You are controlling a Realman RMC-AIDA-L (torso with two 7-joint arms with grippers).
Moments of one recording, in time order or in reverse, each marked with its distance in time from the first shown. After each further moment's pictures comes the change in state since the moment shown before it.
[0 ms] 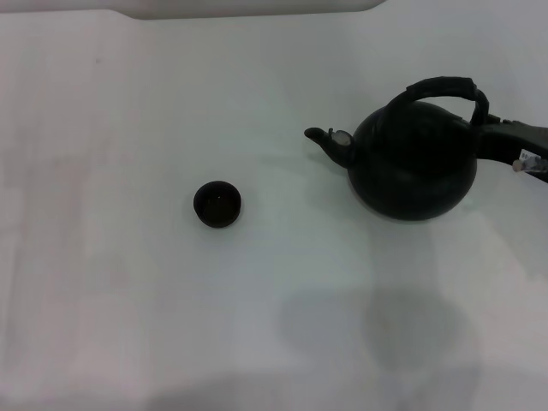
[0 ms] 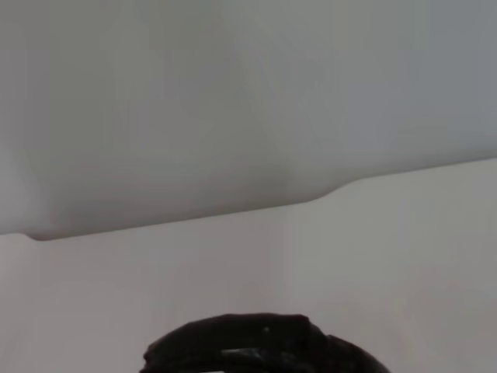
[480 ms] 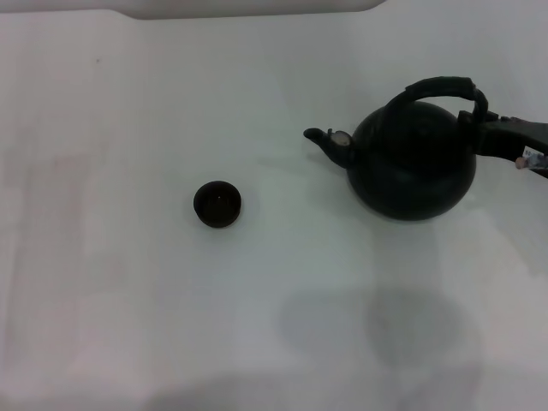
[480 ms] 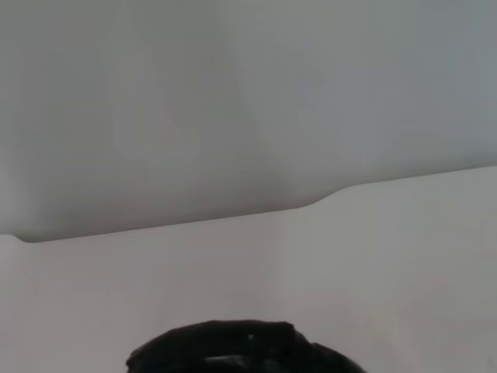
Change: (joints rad) left arm -0.004 0.000 0.000 0.008 0.000 -0.003 -0.003; right arm 0.011 -0.003 0.004 0.019 -0.011 -0.020 -0.005
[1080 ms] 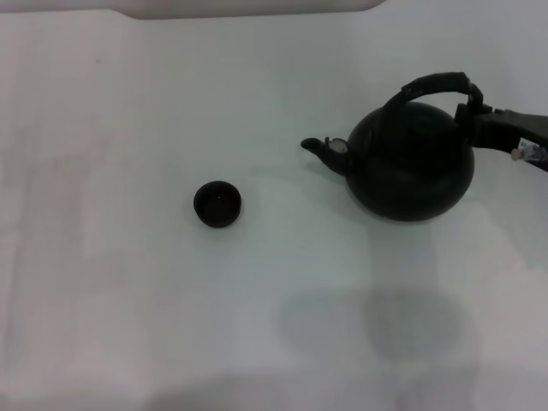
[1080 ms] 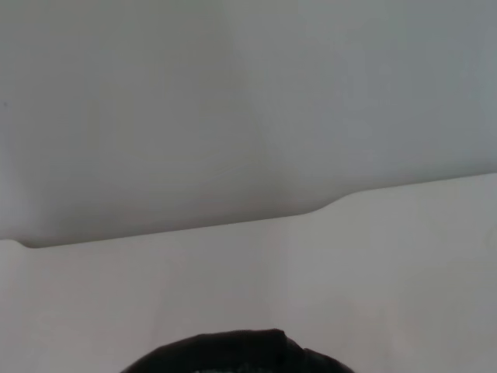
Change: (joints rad) left arm -0.001 0.000 -0.001 0.000 -0.005 0.000 -0.002; right arm 0.029 -0.001 0.005 0.011 0.000 0.001 0.010
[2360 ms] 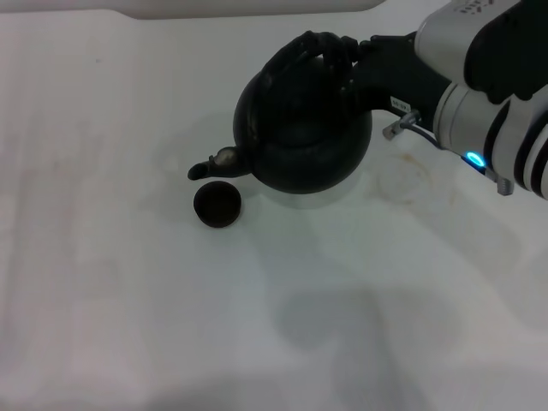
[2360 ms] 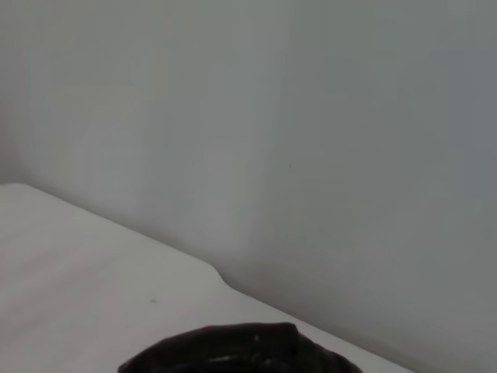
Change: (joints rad) left arm 0.015 -0.005 0.000 0.008 0.000 0.003 0.000; right arm 0.183 0.007 -0.228 -0.091 -0.290 -0.031 -0.061
